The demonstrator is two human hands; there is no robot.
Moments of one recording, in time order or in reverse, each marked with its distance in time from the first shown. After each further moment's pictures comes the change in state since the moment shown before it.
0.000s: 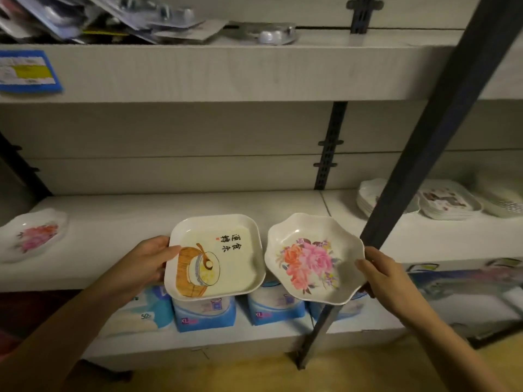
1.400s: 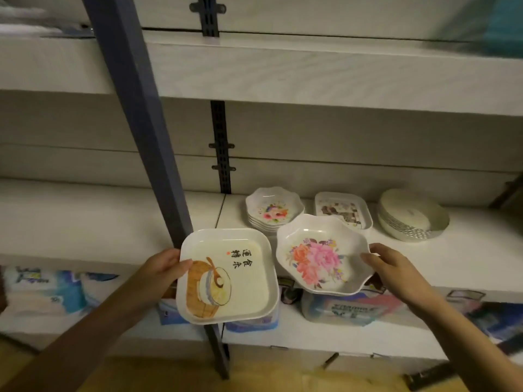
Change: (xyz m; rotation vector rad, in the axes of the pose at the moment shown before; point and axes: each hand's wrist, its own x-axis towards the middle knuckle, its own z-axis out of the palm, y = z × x) left_hand -0.040 0.105 0.366 0.002 0.092 0.022; right_hand 0.098 0.217 -0.314 0.036 -0.119 0.004
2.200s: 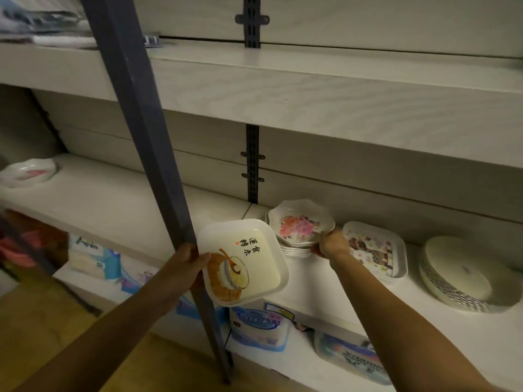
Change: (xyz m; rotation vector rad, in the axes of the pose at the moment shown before) left_hand 0.030 0.037 0.057 -0.264 0.286 -0.153; right_hand 0.249 0.011 0.106 0.024 -0.072 0.160
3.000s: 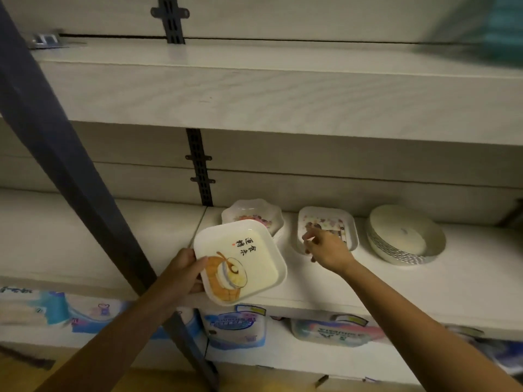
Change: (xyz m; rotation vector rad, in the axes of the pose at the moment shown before) left_hand 0.028 0.002 0.053 0.112 -0.145 0.075; right_hand -0.113 0.006 -0.083 -0.393 -0.025 -0.254
